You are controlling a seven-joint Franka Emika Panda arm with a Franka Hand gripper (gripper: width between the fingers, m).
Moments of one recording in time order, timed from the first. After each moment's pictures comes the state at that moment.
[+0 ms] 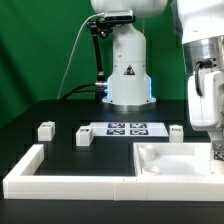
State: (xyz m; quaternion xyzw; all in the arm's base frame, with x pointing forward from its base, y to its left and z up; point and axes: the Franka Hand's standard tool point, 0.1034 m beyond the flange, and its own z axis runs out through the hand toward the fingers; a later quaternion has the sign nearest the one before) arm 0.621 0.120 0.071 -0.52 0.84 0.02 0.10
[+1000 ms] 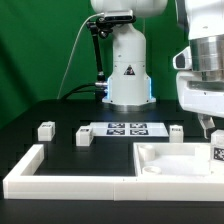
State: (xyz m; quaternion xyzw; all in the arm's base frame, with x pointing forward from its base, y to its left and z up) arm 0.626 0.125 0.076 -0.87 0.48 0.00 0.07
